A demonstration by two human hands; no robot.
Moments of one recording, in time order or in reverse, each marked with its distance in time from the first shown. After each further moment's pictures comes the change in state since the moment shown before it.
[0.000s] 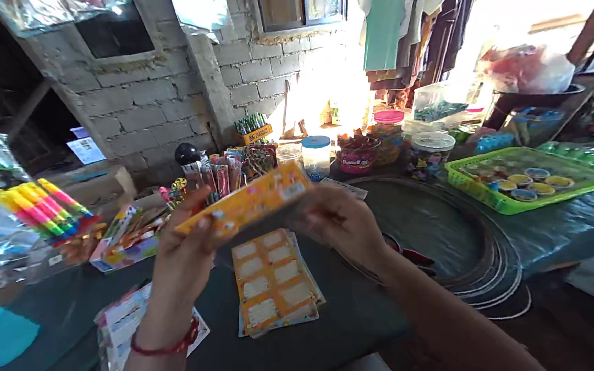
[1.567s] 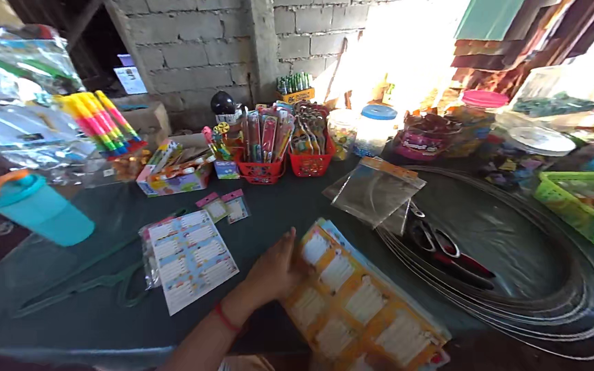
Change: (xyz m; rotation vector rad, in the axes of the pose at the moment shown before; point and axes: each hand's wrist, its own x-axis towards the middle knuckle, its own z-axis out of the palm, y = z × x) left_hand -0.097 -0.078 -0.019 0.926 -0.449 -0.715; right_hand -0.205 -0.073 0.027 0.378 -0.170 1.031
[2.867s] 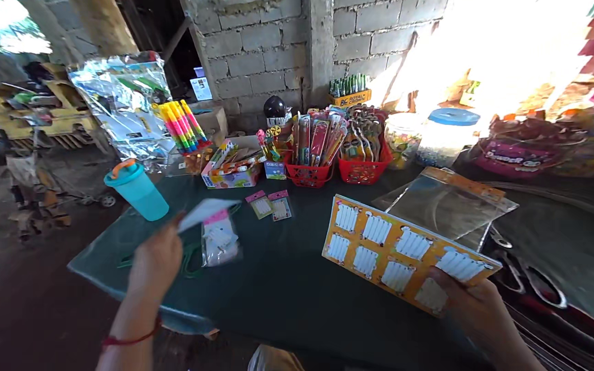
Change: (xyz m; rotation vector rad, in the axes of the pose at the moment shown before) left_hand -0.157 -0.085 -0.122 0.656 0.990 -0.196; right_hand 0.152 0.012 -0.056 -0.033 0.106 -0.580
